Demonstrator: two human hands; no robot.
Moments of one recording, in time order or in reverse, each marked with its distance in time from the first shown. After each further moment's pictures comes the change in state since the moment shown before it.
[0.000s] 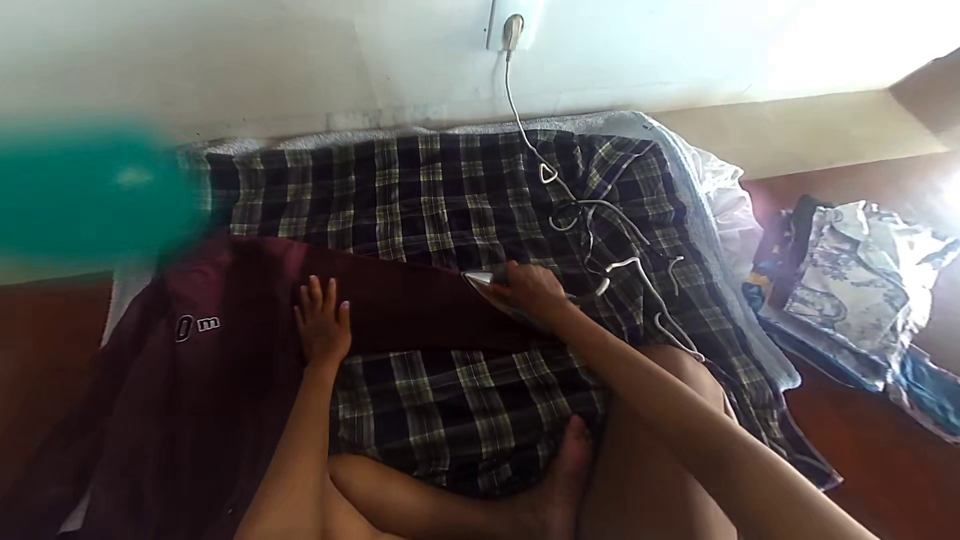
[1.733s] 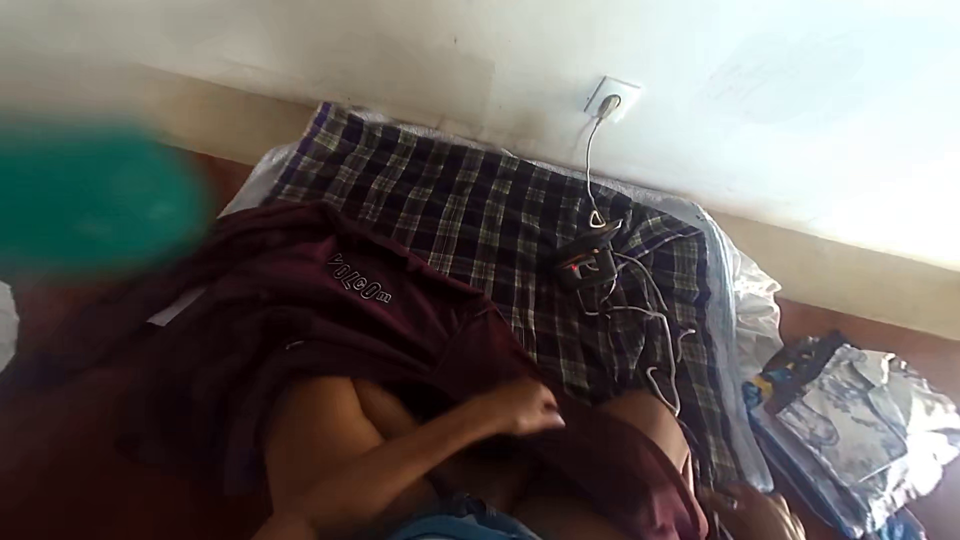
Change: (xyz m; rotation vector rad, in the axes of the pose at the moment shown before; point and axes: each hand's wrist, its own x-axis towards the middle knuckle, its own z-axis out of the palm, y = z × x) left_hand -0.167 0.363 -0.195 -0.710 -1.066 0.373; right_hand -0.324 0.117 -0.074 0.110 -0.083 0.359
